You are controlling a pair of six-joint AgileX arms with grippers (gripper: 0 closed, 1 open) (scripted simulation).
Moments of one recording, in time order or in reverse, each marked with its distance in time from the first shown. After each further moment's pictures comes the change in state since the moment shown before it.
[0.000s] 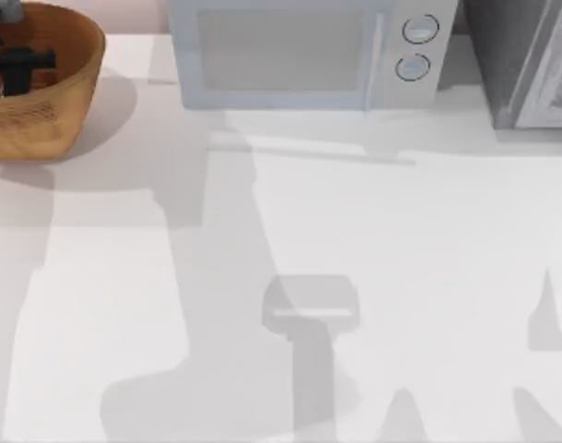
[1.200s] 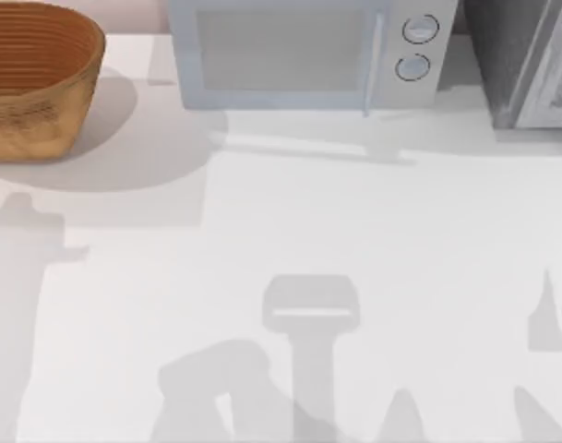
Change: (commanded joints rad) left arm 0.006 -2.008 -1.923 0.992 -0.154 -0.005; right arm 0.000 0.000 0.000 0.000 0.000 0.000
